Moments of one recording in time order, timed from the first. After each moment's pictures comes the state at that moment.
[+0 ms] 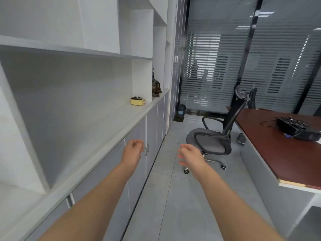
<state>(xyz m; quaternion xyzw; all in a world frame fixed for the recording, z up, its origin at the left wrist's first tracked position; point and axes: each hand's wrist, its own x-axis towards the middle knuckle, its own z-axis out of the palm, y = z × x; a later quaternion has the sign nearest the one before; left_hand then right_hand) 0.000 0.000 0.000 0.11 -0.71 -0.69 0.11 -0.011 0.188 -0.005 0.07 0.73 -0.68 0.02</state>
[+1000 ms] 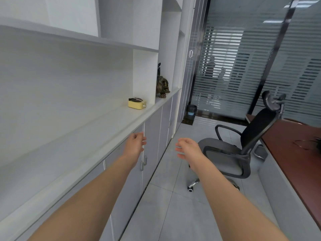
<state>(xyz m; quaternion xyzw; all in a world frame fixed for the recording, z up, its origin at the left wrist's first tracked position) -0.310 0.036 -0.011 0.16 -0.65 -0.72 0.15 -0.329 0.213 -0.005 0.05 0.74 -0.67 0.07</state>
